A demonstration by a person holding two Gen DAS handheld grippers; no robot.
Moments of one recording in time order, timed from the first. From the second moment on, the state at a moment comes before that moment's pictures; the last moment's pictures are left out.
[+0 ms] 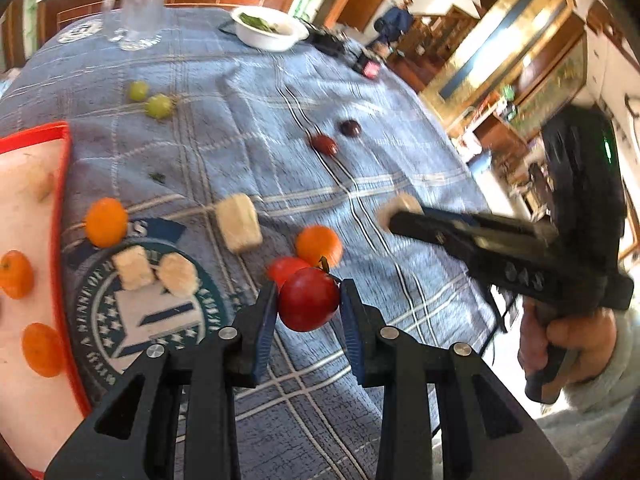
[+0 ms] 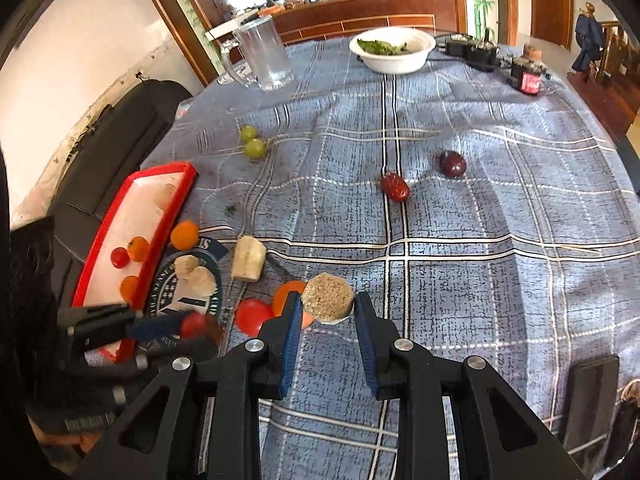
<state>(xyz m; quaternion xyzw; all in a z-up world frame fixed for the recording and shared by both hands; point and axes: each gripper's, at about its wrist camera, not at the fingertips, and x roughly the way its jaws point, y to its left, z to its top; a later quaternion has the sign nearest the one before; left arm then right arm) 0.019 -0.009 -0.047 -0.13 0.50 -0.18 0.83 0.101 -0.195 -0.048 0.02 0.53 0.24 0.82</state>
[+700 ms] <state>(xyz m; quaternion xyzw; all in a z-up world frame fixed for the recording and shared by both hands) -0.002 0.068 -0.032 -0.16 0.48 -0.13 0.86 0.070 -0.126 -0.046 0.02 0.52 0.29 0.80</state>
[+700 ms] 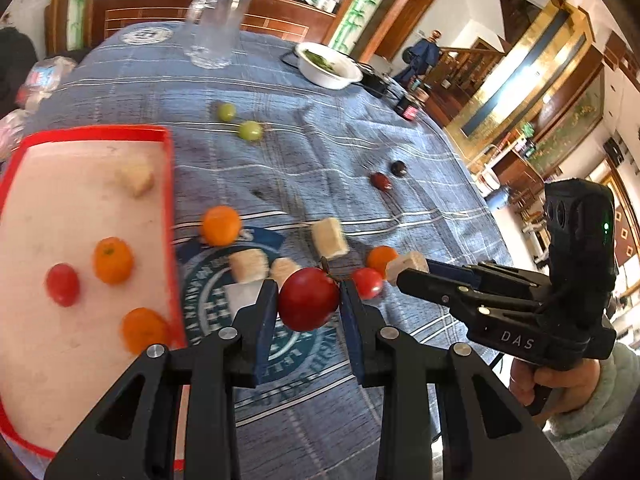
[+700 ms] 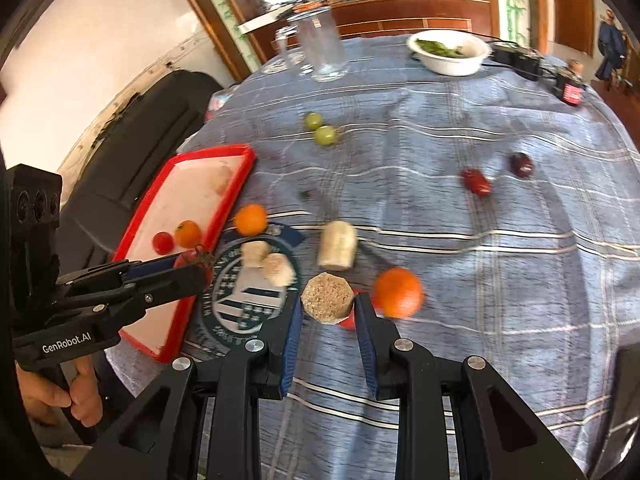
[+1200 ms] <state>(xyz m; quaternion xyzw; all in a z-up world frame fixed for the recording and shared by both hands) -0.040 0.169 -0.028 -0.21 0.45 -0.01 0.87 0.049 -0.058 -0.050 -0.02 0.52 0.36 0.77</state>
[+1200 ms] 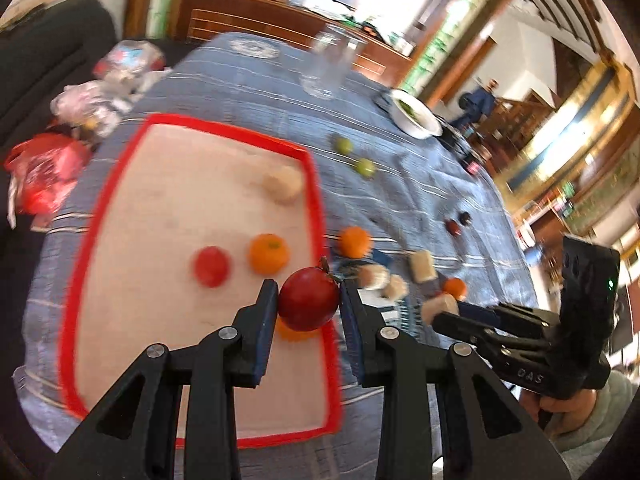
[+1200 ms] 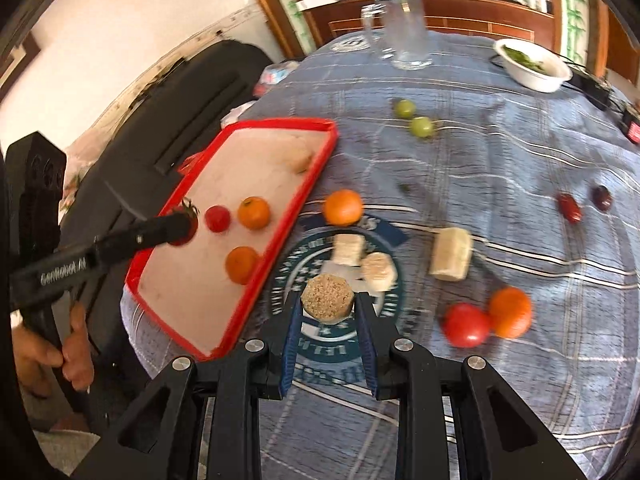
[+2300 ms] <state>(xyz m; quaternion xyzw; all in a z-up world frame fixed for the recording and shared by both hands) 0.013 0.181 -0.090 -0.15 0.54 -0.09 0.82 -0.006 0.070 -0.080 -0.12 0.54 0.47 0.69</state>
